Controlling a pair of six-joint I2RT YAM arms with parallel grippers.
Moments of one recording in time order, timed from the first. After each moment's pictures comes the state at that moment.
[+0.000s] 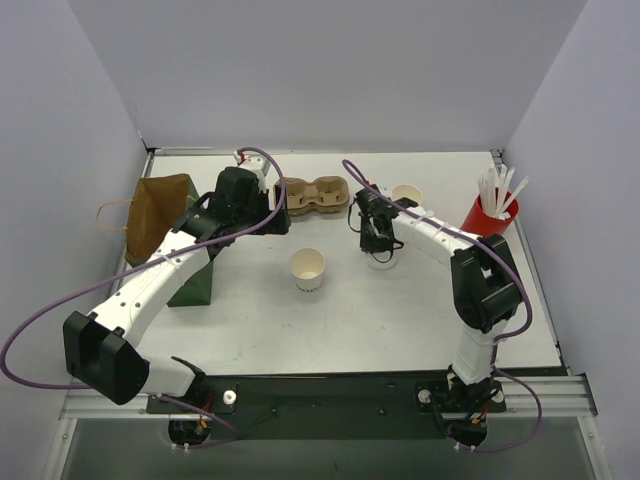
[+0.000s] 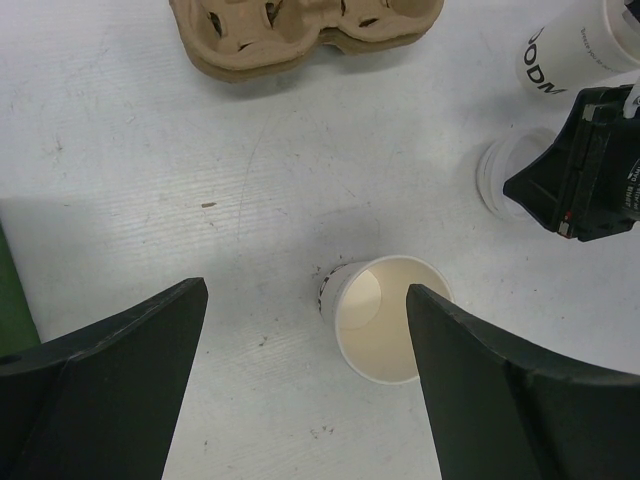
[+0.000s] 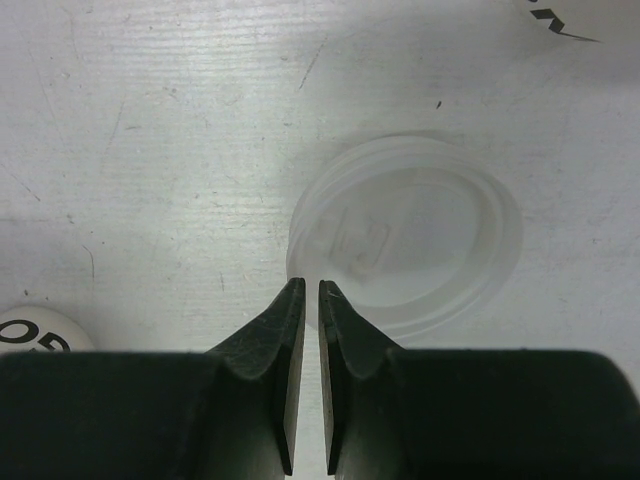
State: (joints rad) left arm -0.50 1.37 1.27 -0.56 -0.07 -0.38; right arm 0.52 1.84 1.30 -0.60 0.20 0.49
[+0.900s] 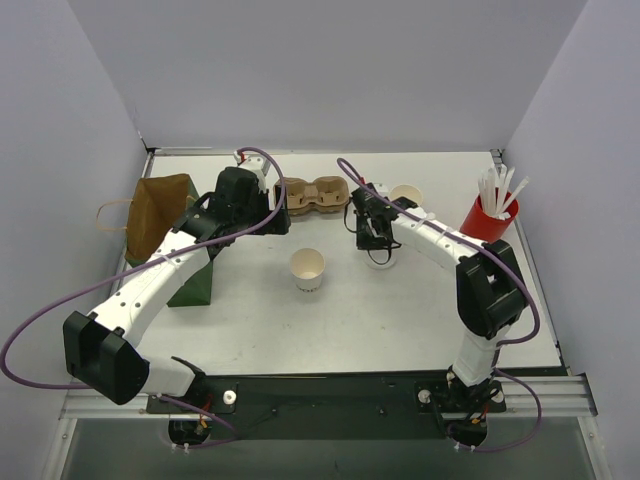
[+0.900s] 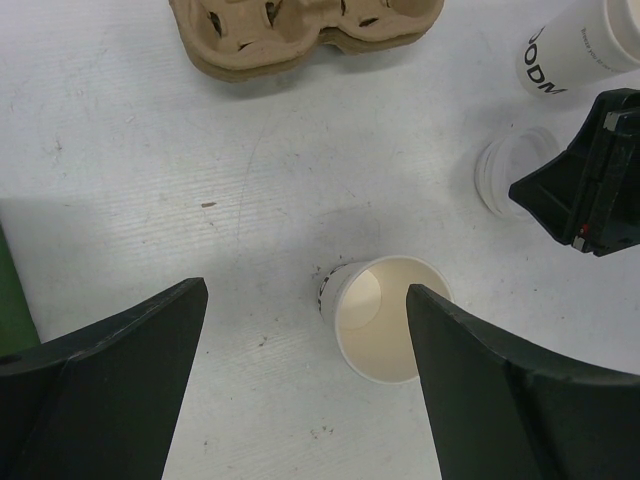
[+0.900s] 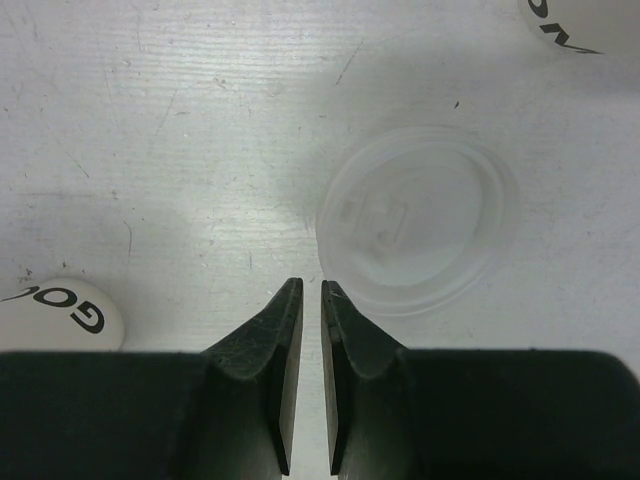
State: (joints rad) left arm -0.50 1.37 1.27 -0.56 -0.07 -0.38; right arm 0.55 1.79 1.31 -0.62 0.22 0.48
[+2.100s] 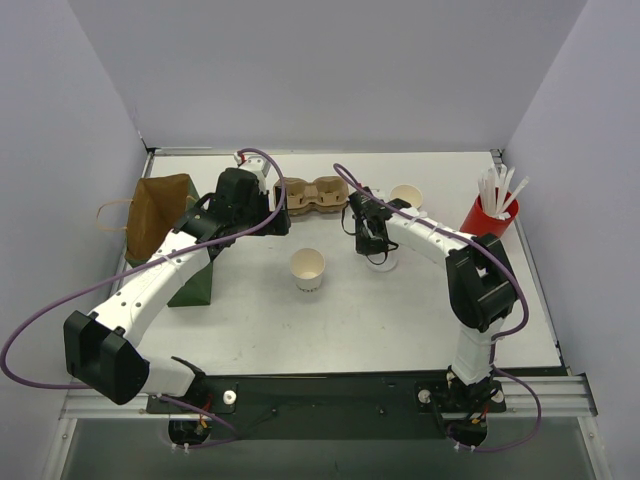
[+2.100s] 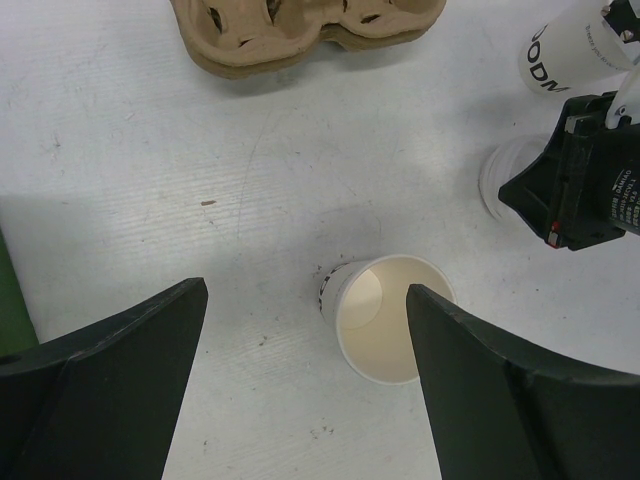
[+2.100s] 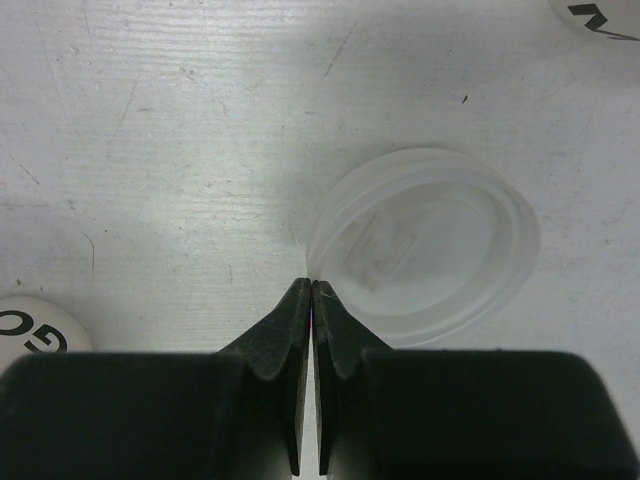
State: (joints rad) left arm -0.50 1.37 1.26 -0.56 -0.07 -0.38; right arm 0.55 1.86 1.32 -0.62 0.22 0.47
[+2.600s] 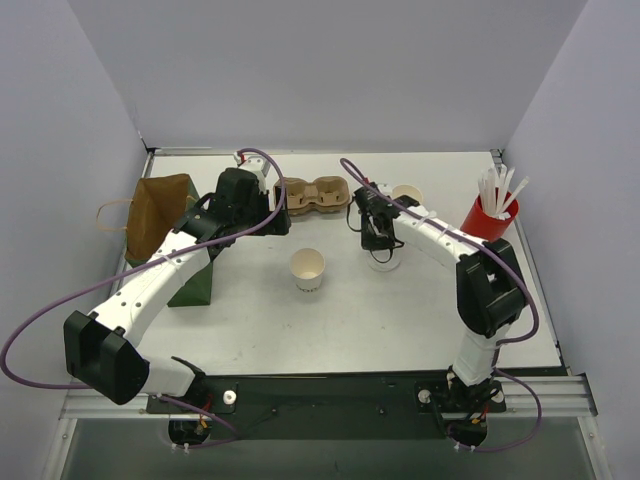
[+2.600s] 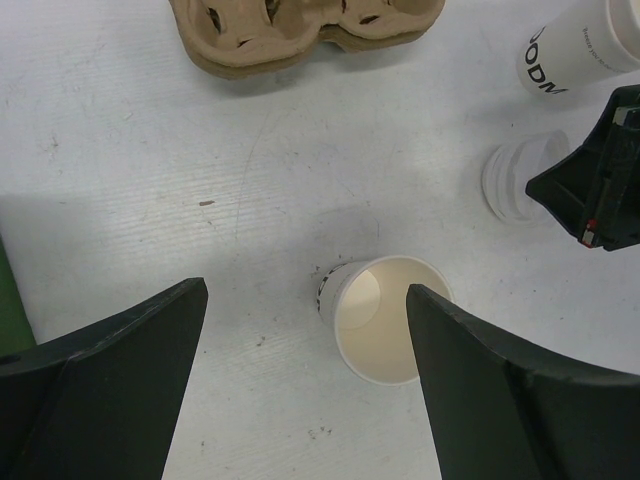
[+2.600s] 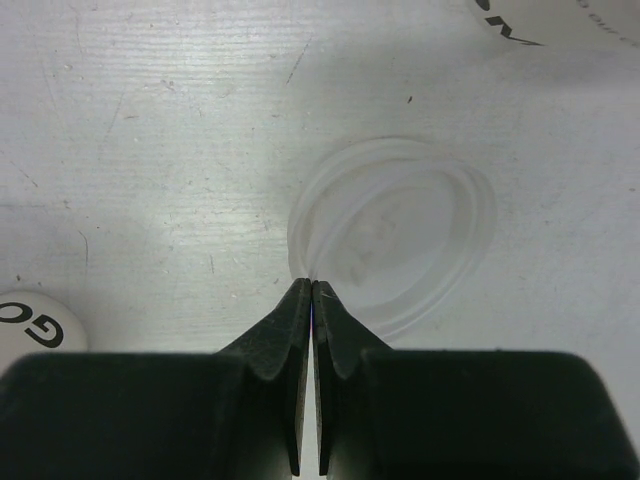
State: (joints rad) left arm -0.50 1.37 1.26 -0.56 -0.07 -0.39; right arm 0.54 1.81 1.32 -0.65 0.25 0.47
